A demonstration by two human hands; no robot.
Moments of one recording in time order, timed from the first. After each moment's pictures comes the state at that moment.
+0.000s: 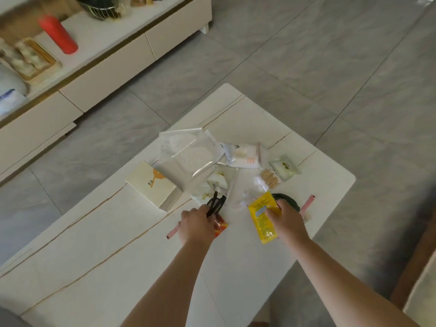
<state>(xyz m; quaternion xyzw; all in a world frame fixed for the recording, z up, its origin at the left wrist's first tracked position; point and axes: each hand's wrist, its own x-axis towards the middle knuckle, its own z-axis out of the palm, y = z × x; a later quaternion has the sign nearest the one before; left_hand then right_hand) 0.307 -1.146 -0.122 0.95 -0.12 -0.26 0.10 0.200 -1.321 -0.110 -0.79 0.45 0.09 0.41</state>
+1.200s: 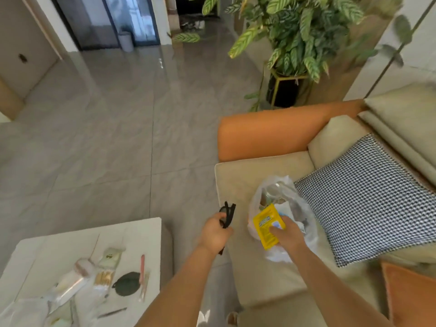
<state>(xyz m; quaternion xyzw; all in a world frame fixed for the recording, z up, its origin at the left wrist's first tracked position) -0.119 -1.469 0.120 0.68 -0.48 -0.50 0.24 -0.316 -1.474 0.110 -0.41 0.75 -0.26 0.45</state>
